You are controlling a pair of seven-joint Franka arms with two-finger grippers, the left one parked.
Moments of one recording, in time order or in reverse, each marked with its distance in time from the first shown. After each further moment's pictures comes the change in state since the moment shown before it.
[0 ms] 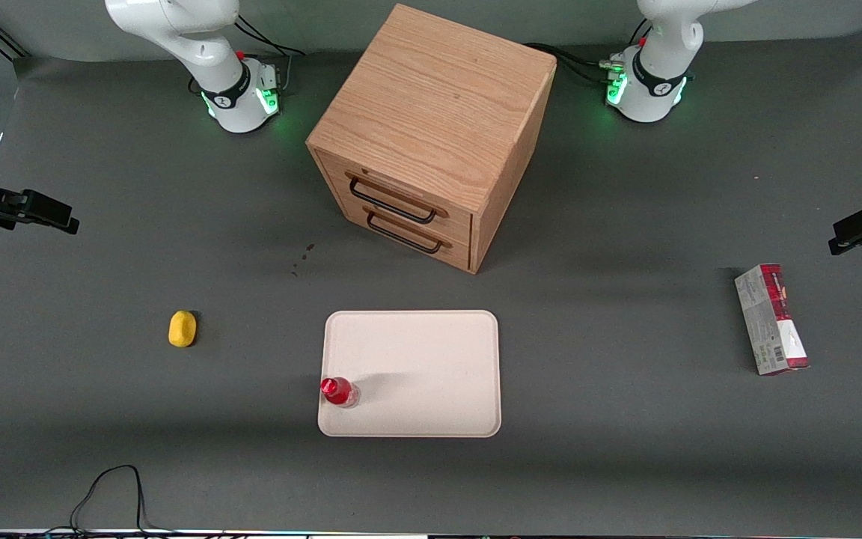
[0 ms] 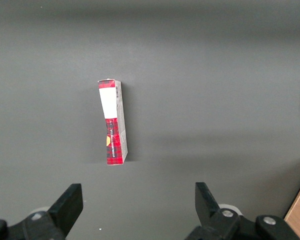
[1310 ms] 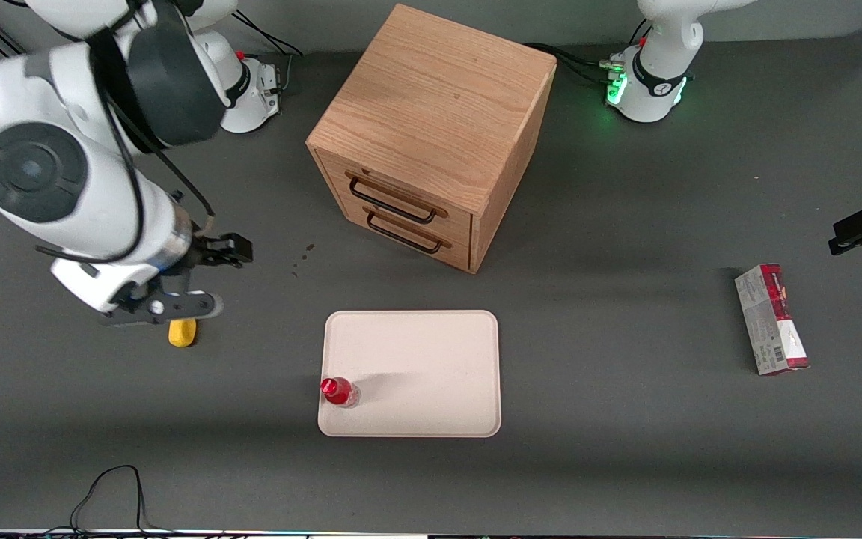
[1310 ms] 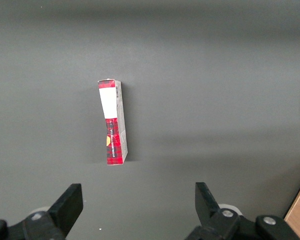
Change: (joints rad) arm 0.341 0.486 0.018 0.663 -0.068 -0.311 0.151
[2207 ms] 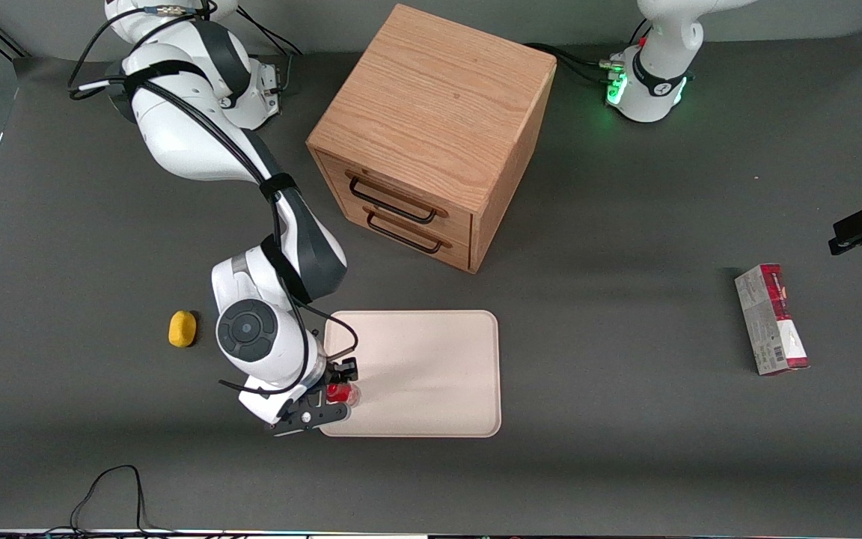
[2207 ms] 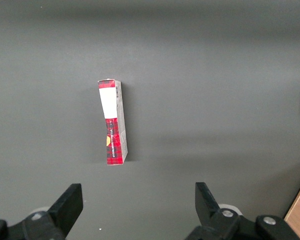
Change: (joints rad) arm 0.011 0.445 0.090 0.042 0.040 0.694 0.009
